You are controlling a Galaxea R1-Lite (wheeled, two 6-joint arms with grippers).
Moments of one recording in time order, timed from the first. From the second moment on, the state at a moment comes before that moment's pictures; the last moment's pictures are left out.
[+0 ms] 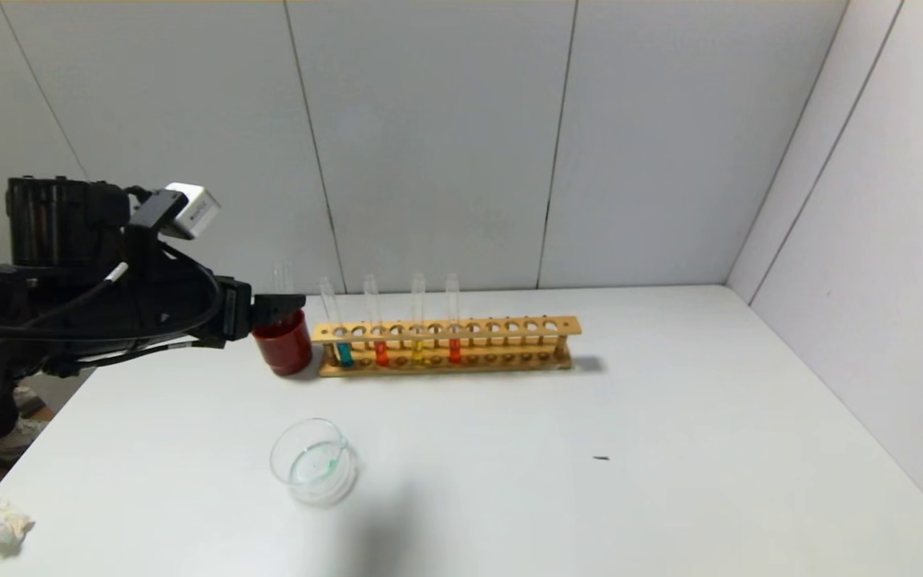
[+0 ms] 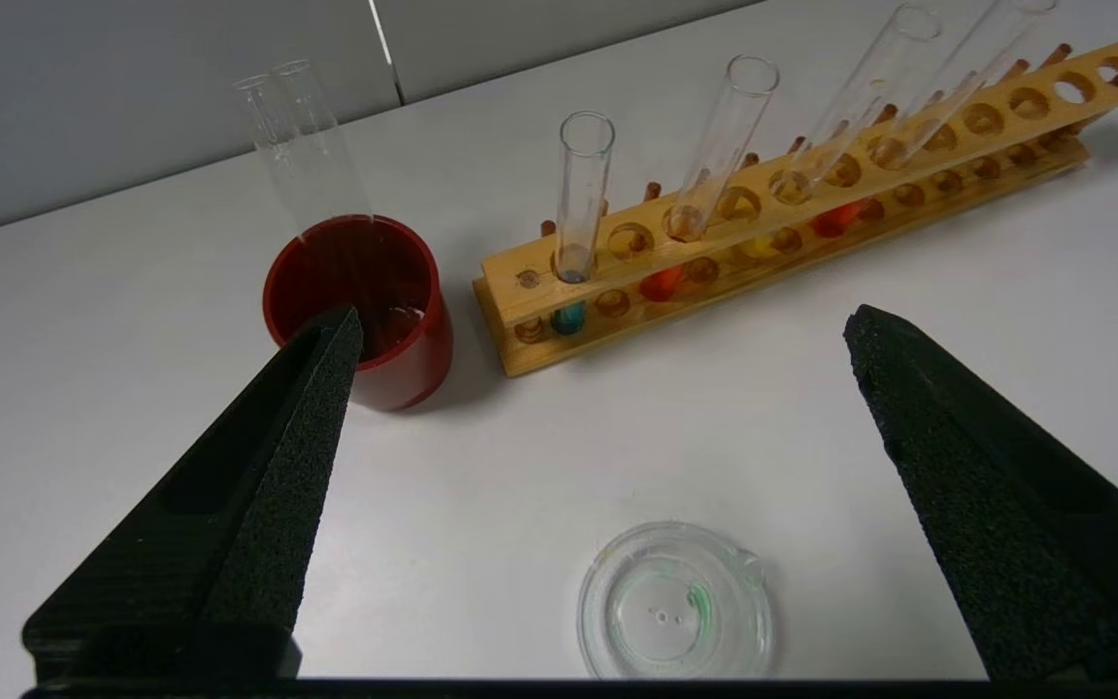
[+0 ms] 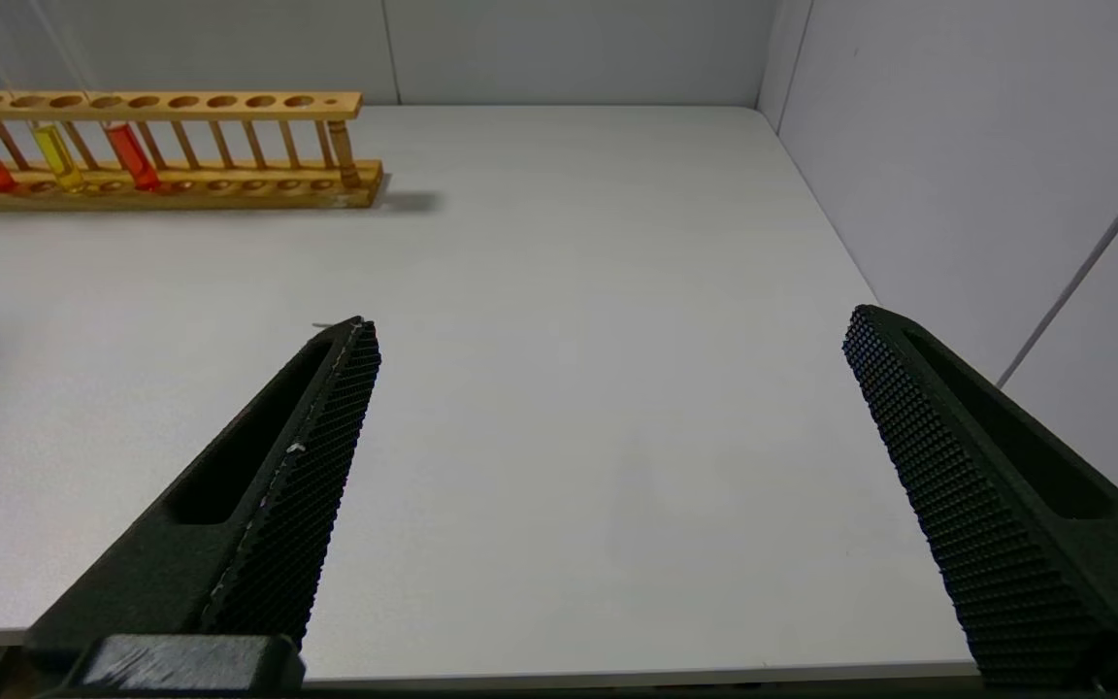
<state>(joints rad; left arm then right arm) -0.14 1.60 -0.87 -0.37 -0.20 0.07 0.00 0.00 0.00 0.00 0.01 0.00</state>
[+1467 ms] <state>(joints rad) -0.16 2.11 -1.11 -0.59 -0.18 0.07 0.00 0.00 0.00 0.00 0.01 0.00</state>
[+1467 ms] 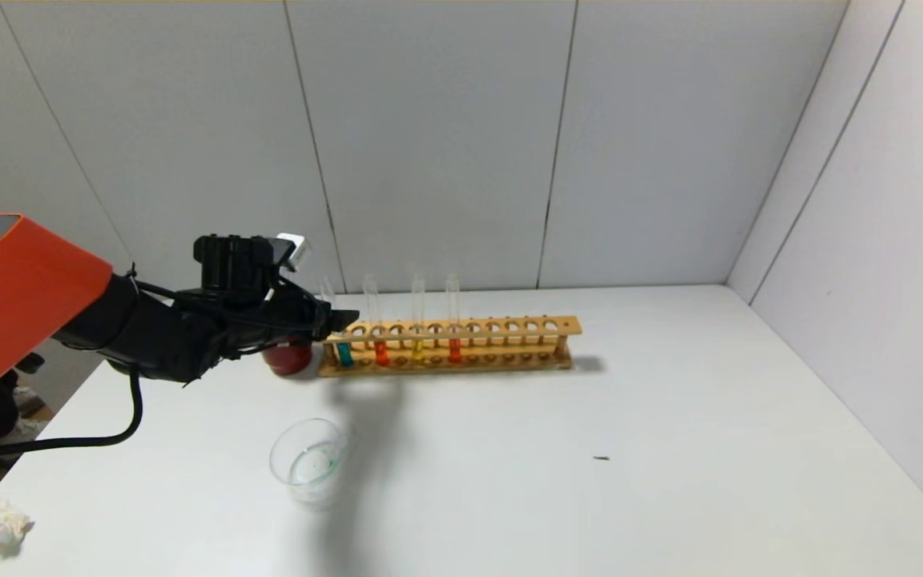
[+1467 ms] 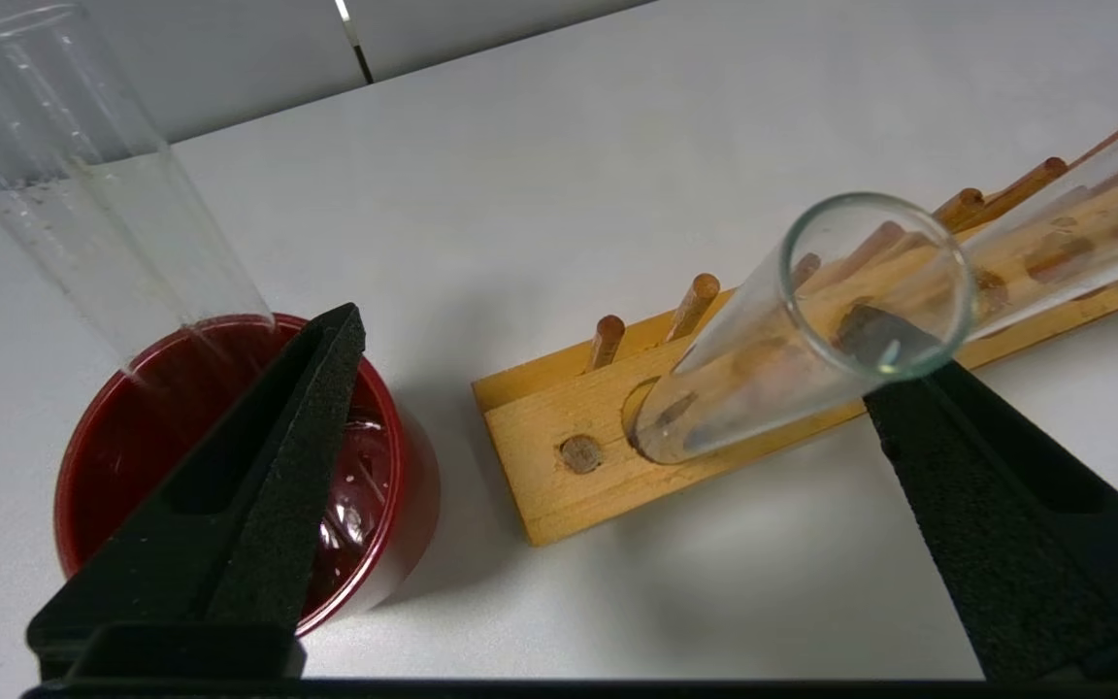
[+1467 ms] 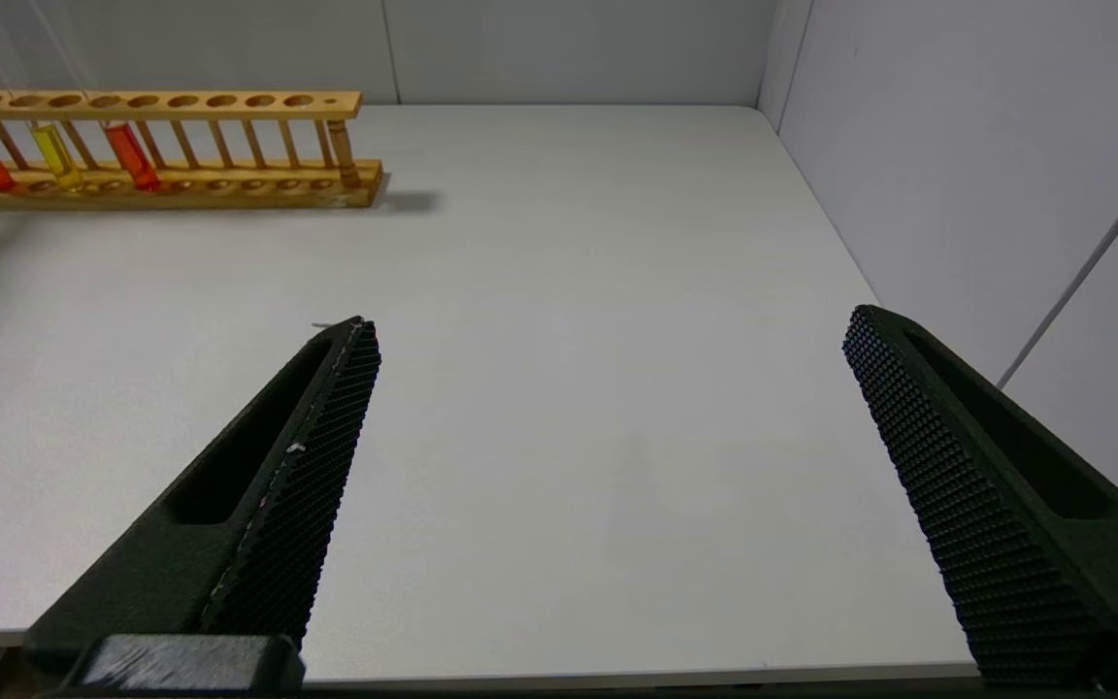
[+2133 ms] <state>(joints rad) -0.19 2.15 -1.13 -0.59 -0.18 0.06 0.00 0.00 0.00 0.00 0.01 0.00</state>
